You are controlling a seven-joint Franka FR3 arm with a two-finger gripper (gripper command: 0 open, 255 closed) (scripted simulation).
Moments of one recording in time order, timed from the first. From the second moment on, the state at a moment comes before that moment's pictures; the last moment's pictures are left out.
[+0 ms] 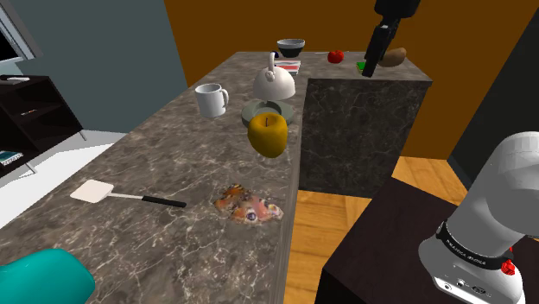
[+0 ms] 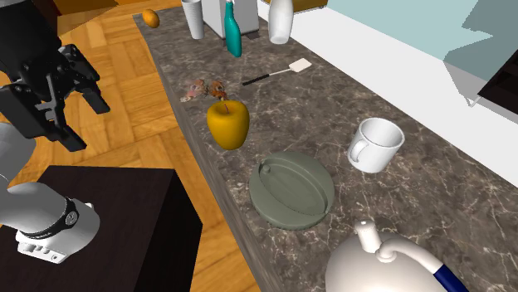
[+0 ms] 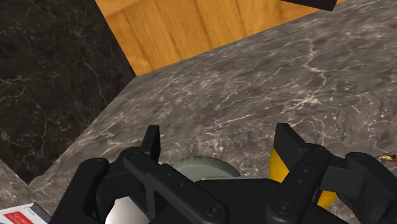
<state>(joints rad) 0.01 -0.81 0.05 -2.30 -0.08 1.65 -0.14</state>
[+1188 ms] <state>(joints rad) 0.12 -0.61 0.39 -2.32 0.03 1.82 0.14</state>
